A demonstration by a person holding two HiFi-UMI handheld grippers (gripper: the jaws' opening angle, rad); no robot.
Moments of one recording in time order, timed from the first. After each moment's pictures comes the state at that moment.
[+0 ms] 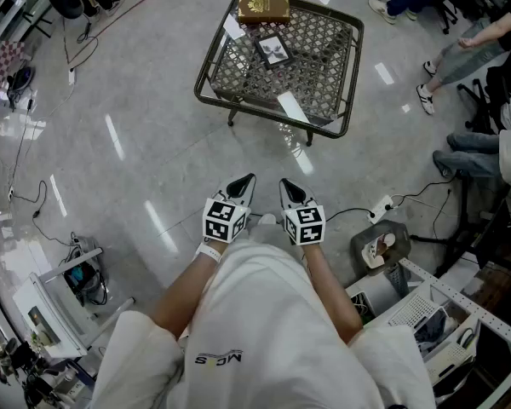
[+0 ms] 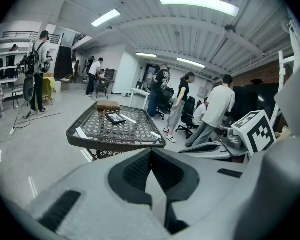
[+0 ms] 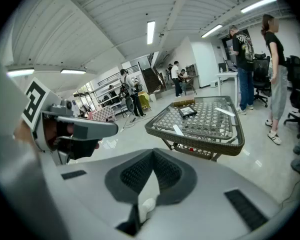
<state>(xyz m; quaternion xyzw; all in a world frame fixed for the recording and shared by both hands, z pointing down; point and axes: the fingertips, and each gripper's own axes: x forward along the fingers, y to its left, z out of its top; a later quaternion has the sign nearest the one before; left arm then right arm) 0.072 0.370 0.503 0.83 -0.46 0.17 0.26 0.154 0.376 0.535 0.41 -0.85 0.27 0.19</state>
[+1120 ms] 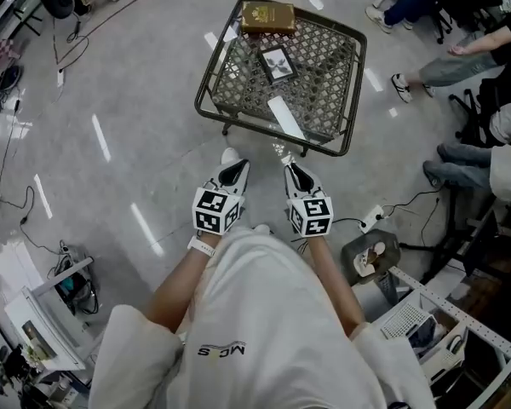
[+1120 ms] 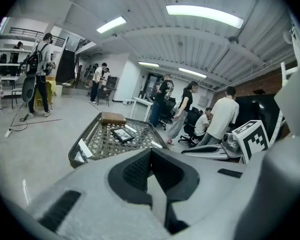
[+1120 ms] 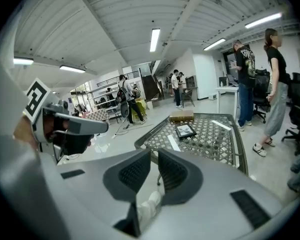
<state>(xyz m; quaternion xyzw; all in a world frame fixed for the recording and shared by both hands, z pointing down) 0.024 0.281 0.471 0.83 -0.48 0.12 0.25 0.137 0.276 0.502 0.44 -0.85 0.21 0.18</state>
